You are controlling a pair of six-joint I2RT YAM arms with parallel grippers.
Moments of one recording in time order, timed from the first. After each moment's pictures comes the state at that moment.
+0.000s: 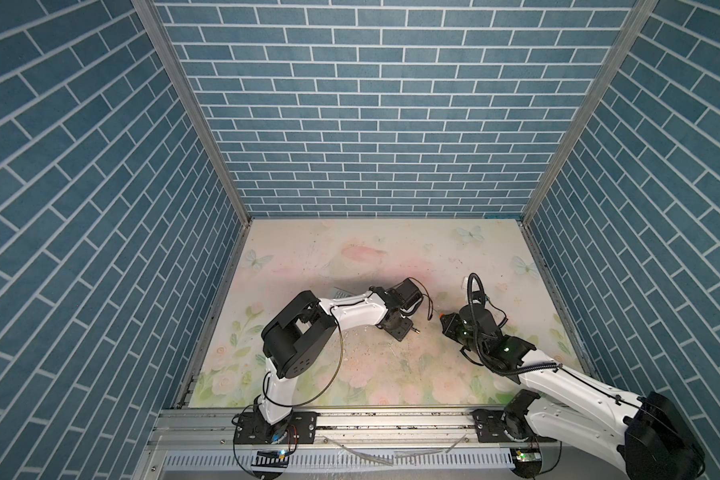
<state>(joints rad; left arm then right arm) -0.89 1.97 1.29 -0.56 -0.04 -0.18 0.70 1.01 0.42 -0.12 0.16 0.99</state>
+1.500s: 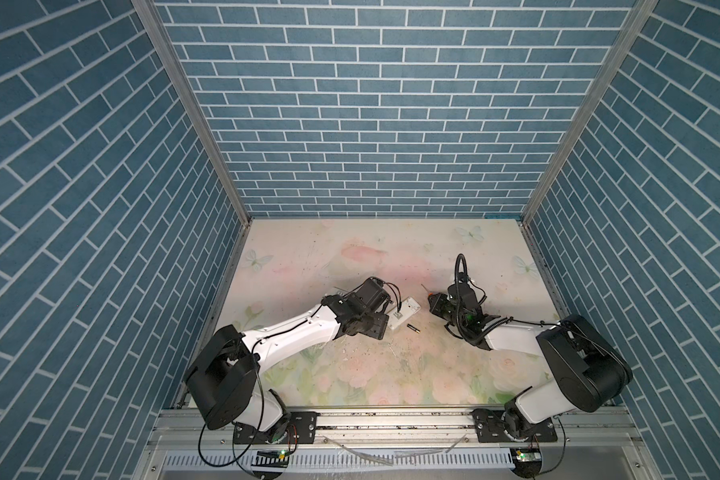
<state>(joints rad) -0.83 1.48 0.95 -0.56 -0.07 -0.43 0.56 1.54 0.53 0.37 0.03 0.81</state>
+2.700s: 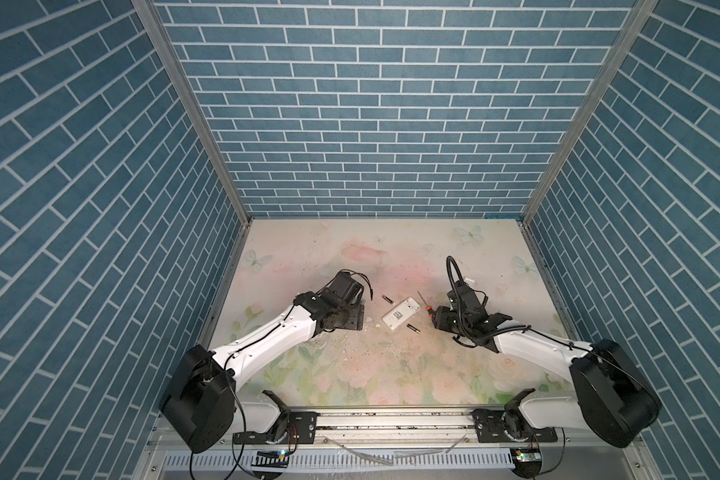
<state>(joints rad) -0.65 1.34 0.90 -0.65 -0.10 -0.50 0.63 1.27 0.62 -0.23 0.07 0.67</state>
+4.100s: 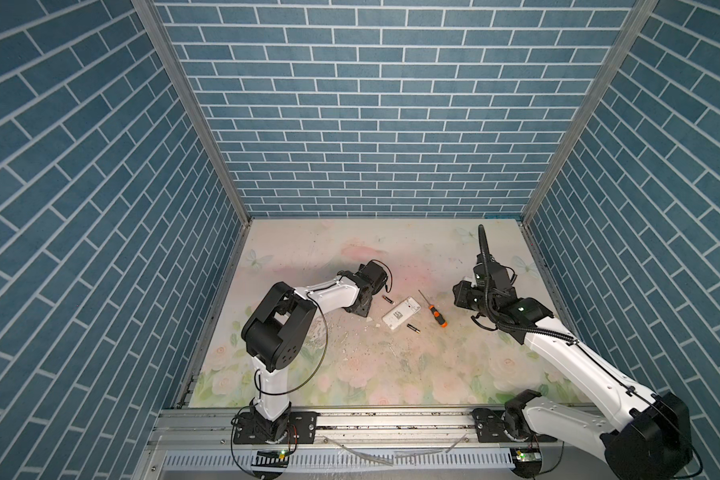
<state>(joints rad) -0.65 1.92 1.25 -0.65 -0.41 -0.32 0.50 1.07 0.84 -0.49 0.10 0.58</state>
